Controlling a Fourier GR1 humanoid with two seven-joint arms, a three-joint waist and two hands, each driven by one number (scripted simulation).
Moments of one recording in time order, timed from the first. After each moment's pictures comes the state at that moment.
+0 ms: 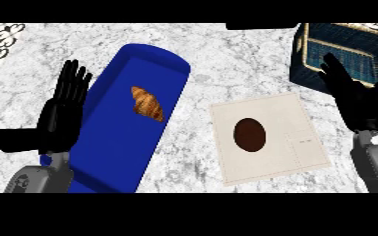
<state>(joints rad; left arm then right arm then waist) -0.13 0.28 -0.10 -1.55 0.38 0.21 -0.14 -0.25 -0.45 0.00 -1.36 -0.23 -0.04 0.14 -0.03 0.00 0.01</state>
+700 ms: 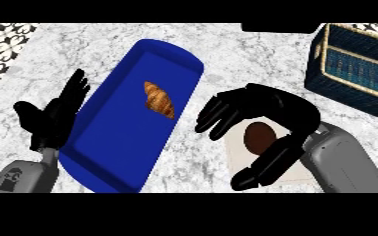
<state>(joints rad) -0.16 0.42 -0.14 -1.41 0.31 0.17 0.06 -0.51 -0.32 0.34 -1.66 -0.24 0.56 -0.33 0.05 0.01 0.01</state>
